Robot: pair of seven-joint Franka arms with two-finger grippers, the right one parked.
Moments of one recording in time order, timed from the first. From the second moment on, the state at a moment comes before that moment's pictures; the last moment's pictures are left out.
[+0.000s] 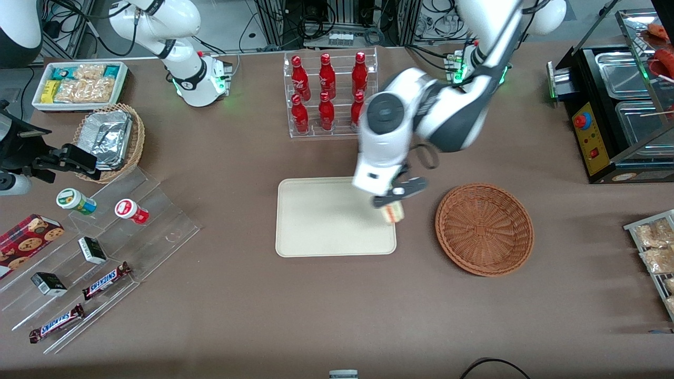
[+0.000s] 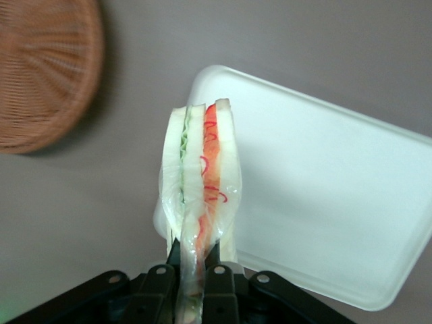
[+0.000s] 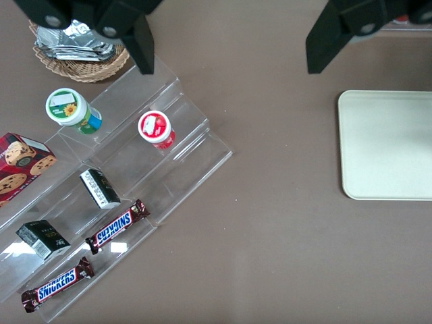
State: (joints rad) arm -0.67 0.50 -0.07 -1.44 0.05 1.86 -1.08
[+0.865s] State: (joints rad) arm -0.81 0.78 -0.07 -1.33 0.16 2.08 -0.96
